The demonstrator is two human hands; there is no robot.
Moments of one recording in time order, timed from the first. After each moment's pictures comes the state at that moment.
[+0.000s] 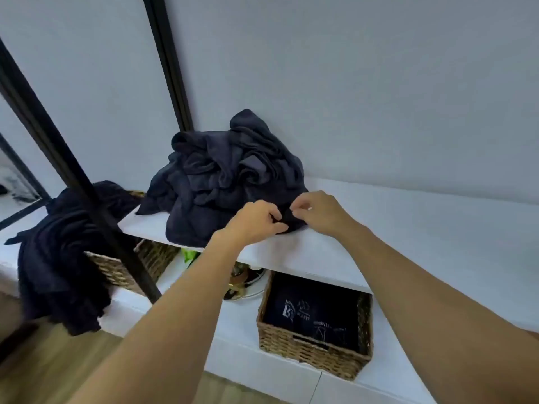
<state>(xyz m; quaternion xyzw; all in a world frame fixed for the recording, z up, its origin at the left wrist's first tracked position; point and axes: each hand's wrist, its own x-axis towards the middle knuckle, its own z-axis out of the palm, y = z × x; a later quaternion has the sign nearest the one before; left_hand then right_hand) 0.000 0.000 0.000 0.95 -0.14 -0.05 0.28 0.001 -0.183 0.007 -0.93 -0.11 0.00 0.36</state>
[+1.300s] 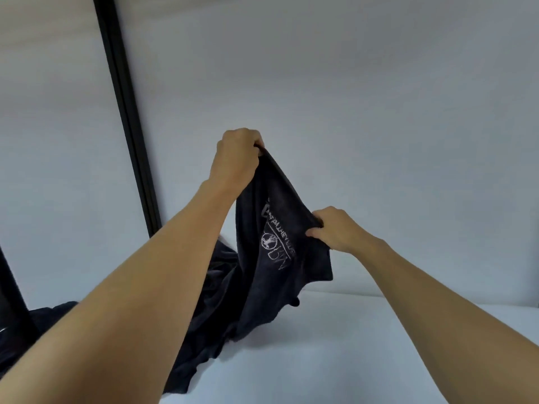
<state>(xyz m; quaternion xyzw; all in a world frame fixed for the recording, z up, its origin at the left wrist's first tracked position) 0.064 -0.095 0.297 0.85 -0.19 0.40 0.28 0.052 -0.298 0.184 -0.94 -0.11 -0.14 0.29</state>
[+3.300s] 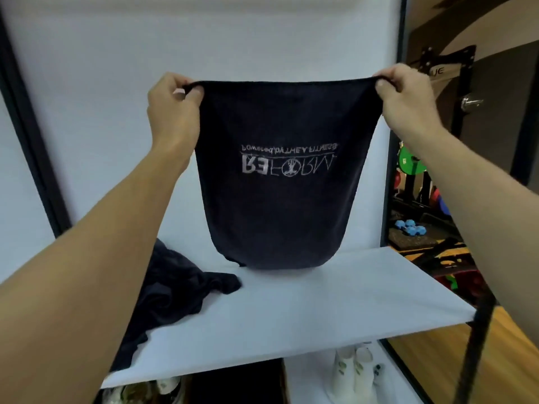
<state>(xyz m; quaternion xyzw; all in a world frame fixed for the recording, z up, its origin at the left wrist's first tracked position) -0.078 -0.130 0.338 0.63 -0.25 0.33 0.65 -0.181 -0.436 0.339 -0.75 0.03 -0.56 0.34</state>
